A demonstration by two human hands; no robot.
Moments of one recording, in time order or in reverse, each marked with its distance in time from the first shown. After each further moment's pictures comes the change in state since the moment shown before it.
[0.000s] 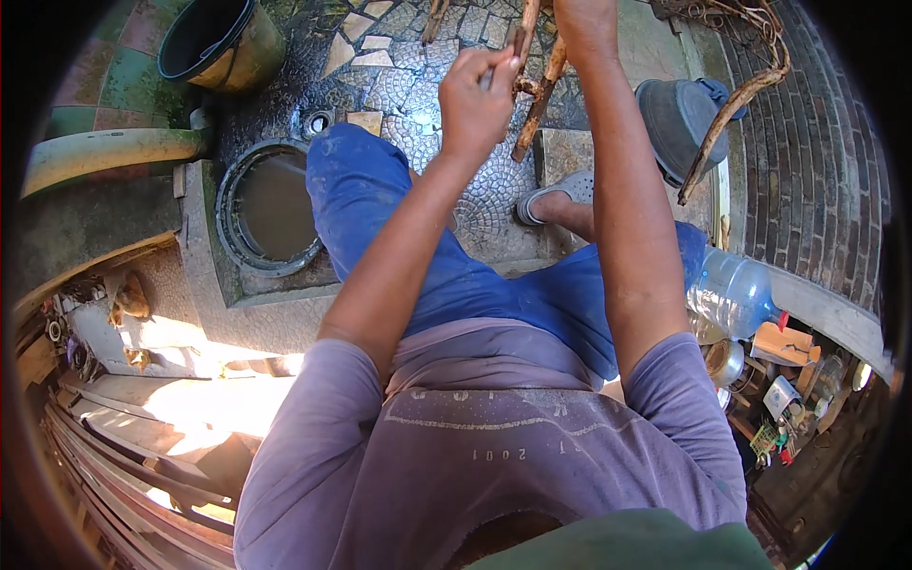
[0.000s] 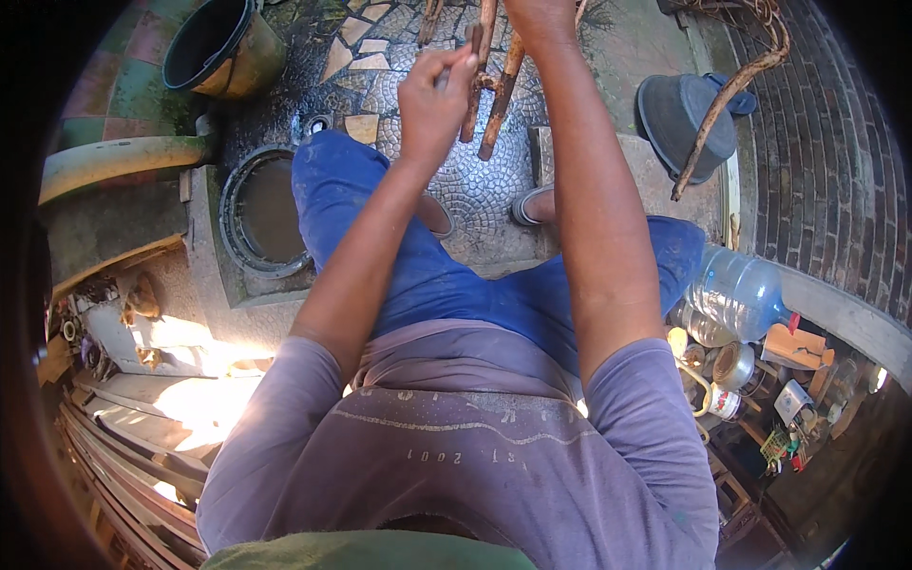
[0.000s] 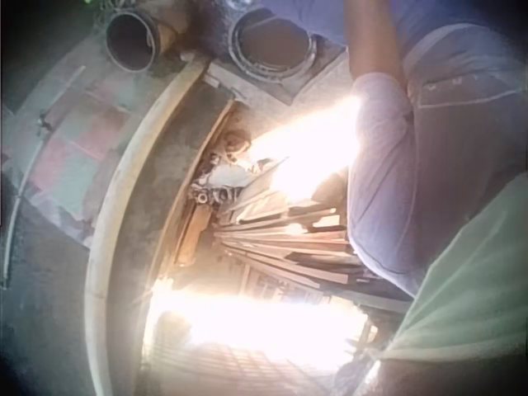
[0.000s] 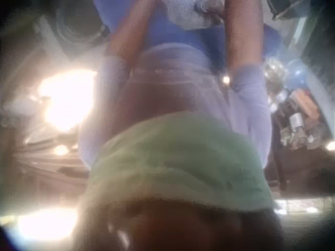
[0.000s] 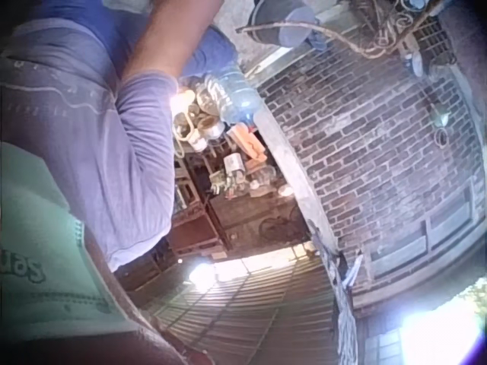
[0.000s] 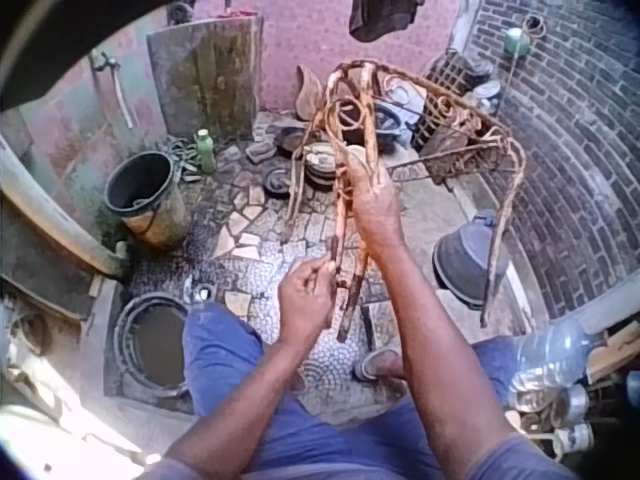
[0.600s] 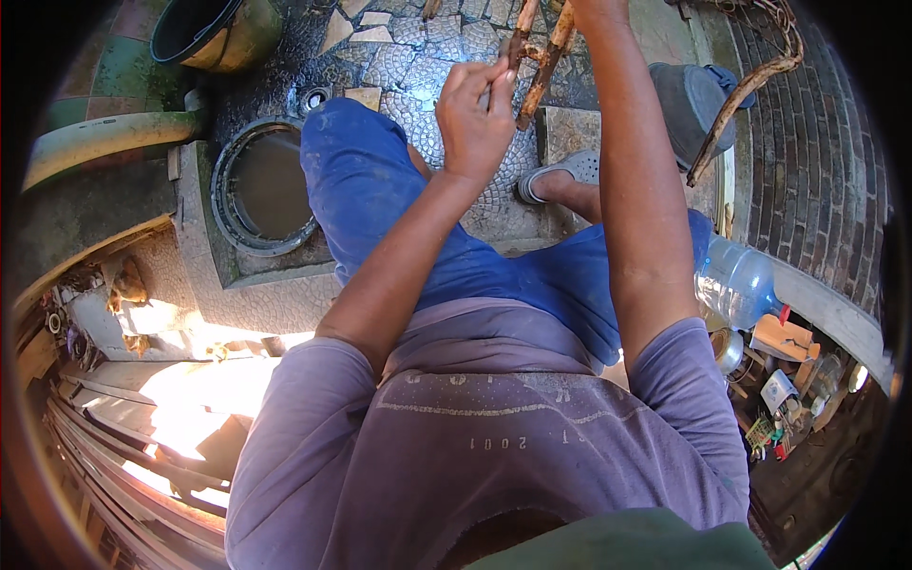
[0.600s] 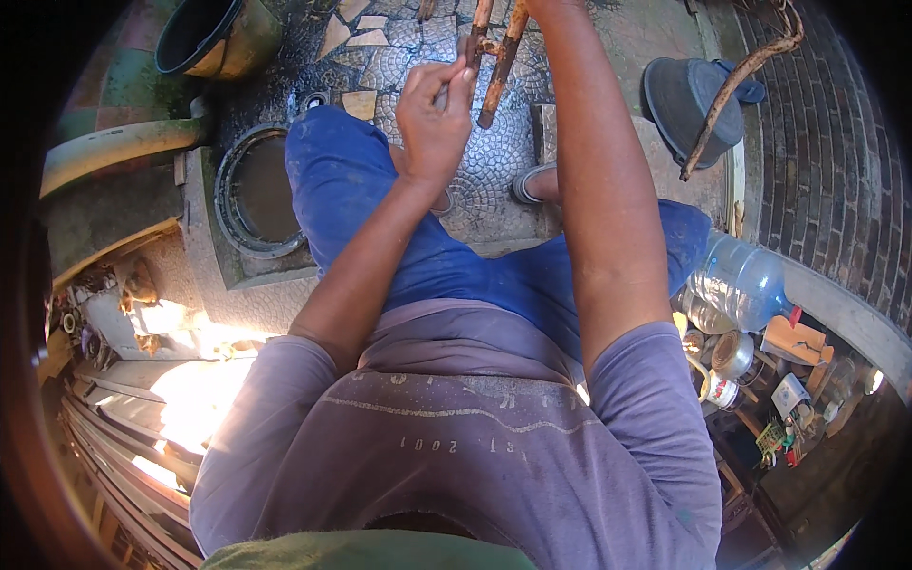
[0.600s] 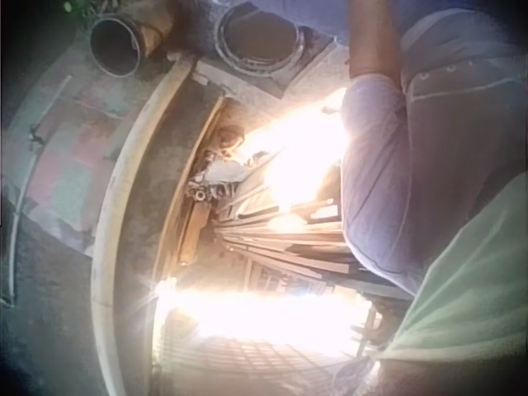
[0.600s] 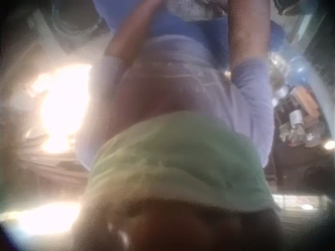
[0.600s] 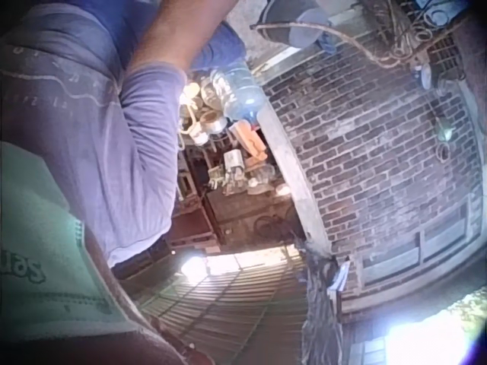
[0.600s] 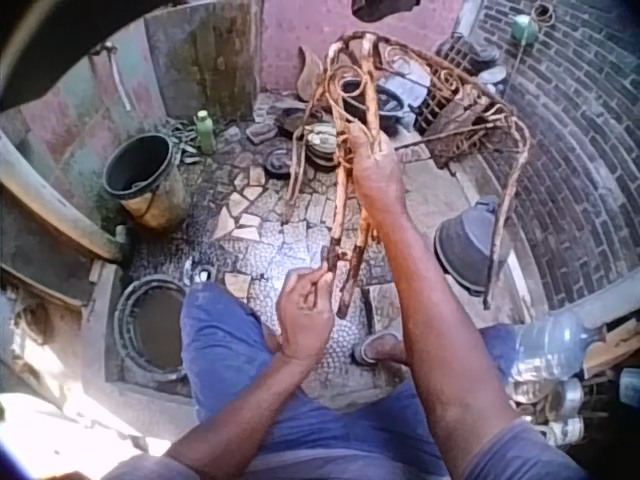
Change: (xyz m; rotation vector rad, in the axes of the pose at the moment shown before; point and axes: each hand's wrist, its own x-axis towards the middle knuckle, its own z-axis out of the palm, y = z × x) left_hand -0.051 -0.006 0.001 0.055 0.117 0.019; right_hand 0.013 0.017 -0.004 -0.209 0.060 -0.110
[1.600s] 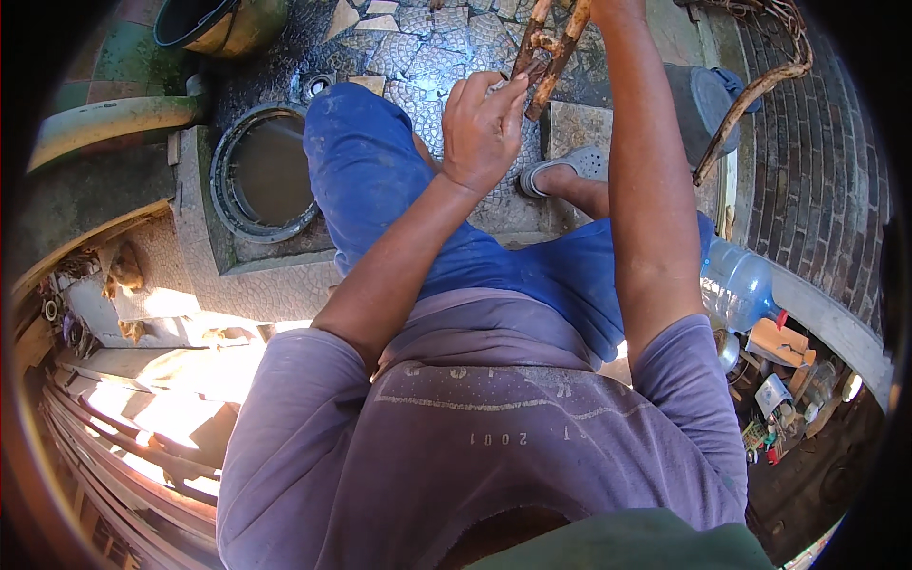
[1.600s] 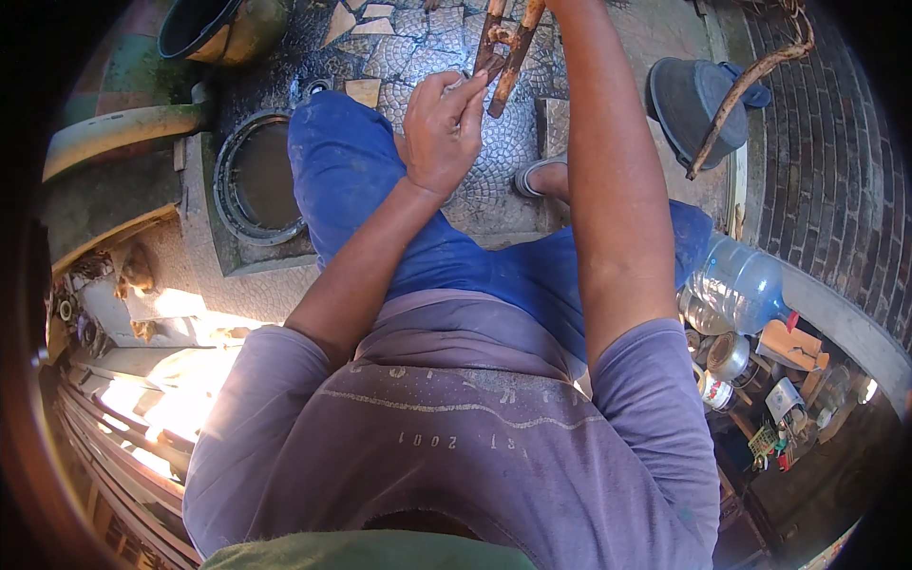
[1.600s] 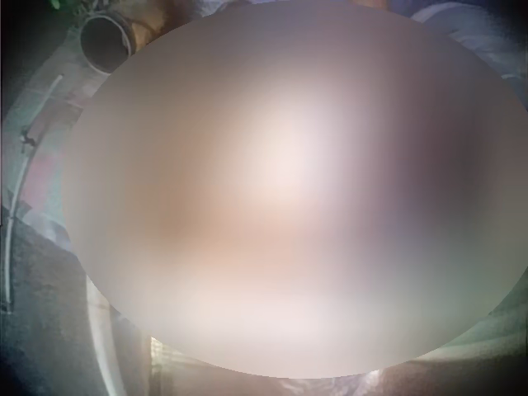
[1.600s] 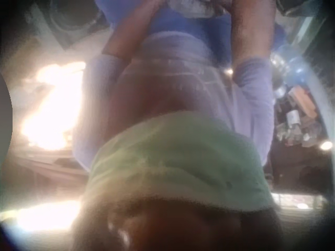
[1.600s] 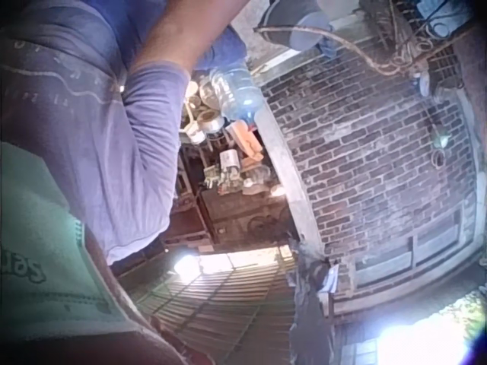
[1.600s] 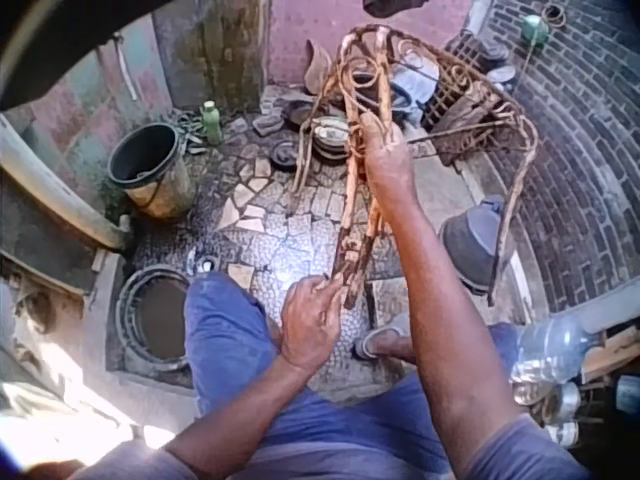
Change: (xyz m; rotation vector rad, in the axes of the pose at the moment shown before) left_hand -0.016 0.000 -0.023 0.305 -0.095 0.290; right_hand 0.008 0.004 0.005 0.087 -0.051 0.074
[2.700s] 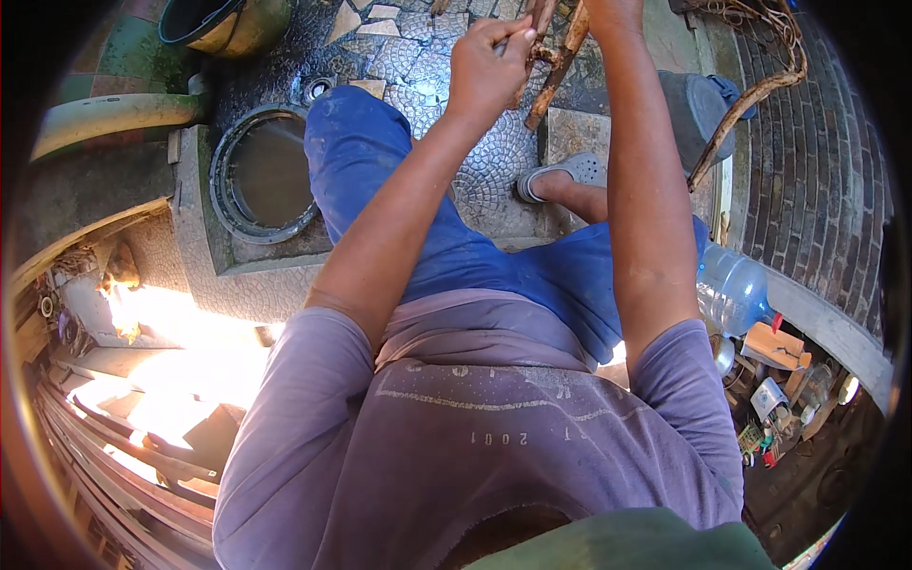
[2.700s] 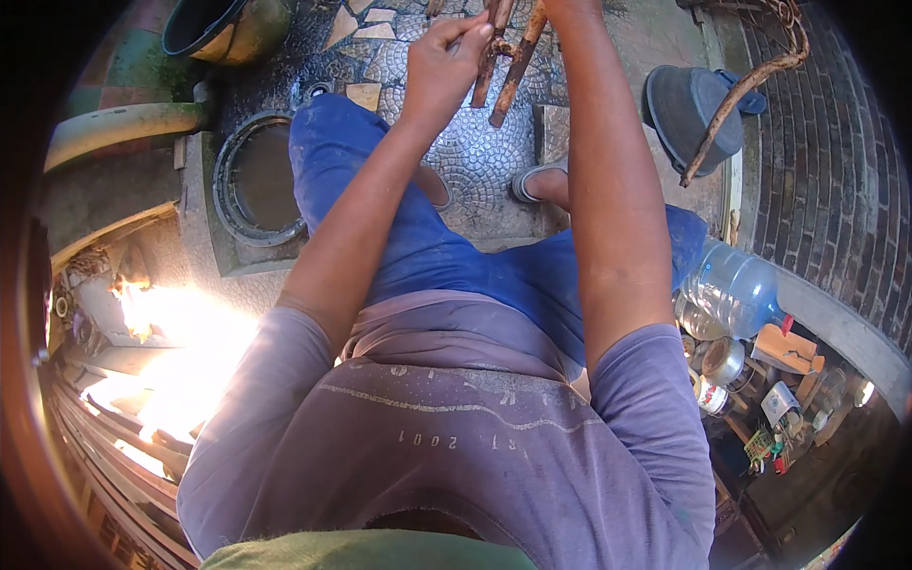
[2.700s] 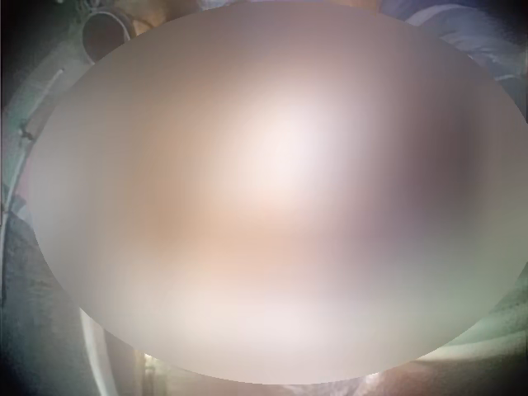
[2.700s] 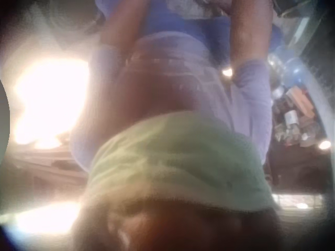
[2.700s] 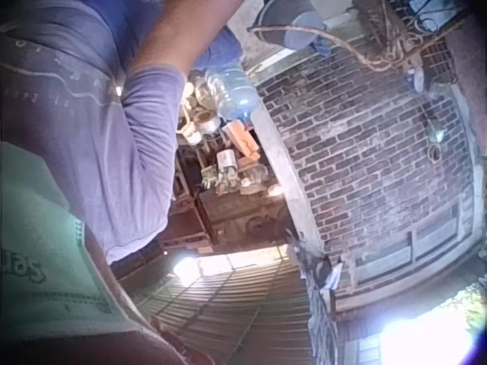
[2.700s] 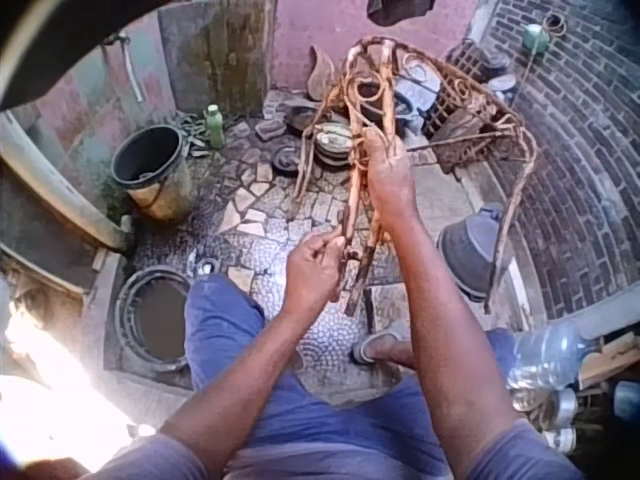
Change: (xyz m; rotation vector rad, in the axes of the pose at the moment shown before) left_hand 0.066 -0.012 0.022 -0.461 -0.053 -0.336; right_hand -0.008 0.001 -0.004 0.109 -0.021 -0.072
